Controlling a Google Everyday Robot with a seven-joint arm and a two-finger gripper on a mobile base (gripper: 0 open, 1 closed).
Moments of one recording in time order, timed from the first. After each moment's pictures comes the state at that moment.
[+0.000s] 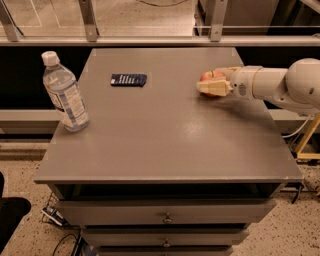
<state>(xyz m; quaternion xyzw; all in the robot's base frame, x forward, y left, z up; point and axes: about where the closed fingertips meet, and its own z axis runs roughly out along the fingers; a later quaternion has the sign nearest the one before) 0.705 -0.191 0.861 -0.31 0.76 0.19 0.55</state>
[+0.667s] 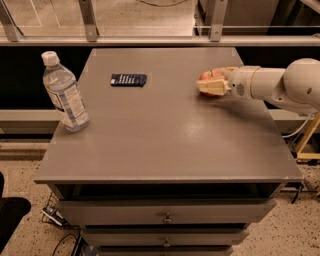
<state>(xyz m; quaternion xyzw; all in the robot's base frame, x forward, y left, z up) 0.706 -0.185 0.859 -0.31 0.75 0.20 0.54</state>
